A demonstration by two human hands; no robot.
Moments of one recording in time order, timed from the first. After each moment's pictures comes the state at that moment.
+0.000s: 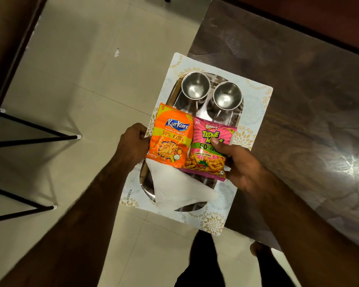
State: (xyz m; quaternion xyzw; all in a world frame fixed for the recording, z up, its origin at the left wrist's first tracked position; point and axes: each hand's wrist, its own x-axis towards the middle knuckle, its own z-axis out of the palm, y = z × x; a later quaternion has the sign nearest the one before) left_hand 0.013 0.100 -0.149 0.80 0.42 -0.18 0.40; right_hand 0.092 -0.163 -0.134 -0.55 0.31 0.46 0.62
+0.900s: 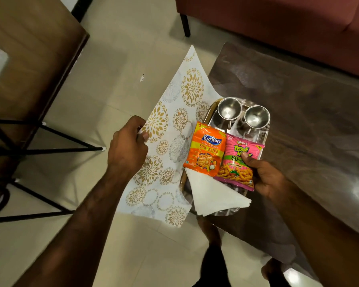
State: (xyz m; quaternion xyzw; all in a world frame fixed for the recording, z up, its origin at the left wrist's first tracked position) left_hand 0.000 0.121 -0.010 0.88 0.34 0.00 0.33; right_hand 0.111 -0.191 -0.121 -0.51 0.34 0.44 0.66
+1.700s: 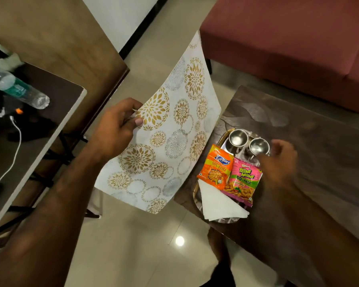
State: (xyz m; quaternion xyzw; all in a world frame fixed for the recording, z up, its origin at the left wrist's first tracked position) left_hand -0.008 0.181 0.170 0.88 0.24 0.04 0.40; right_hand 0.142 -0.155 -0.011 -0.88 0.09 0.10 0.46
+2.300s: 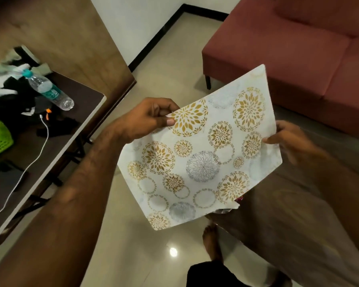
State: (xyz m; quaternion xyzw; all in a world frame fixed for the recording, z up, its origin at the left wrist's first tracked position) left_hand -0.005 0.154 0.248 0.82 0.10 -0.10 0.56; right_hand 0.196 -0.181 0.129 -0.77 0.01 0.35 0.54
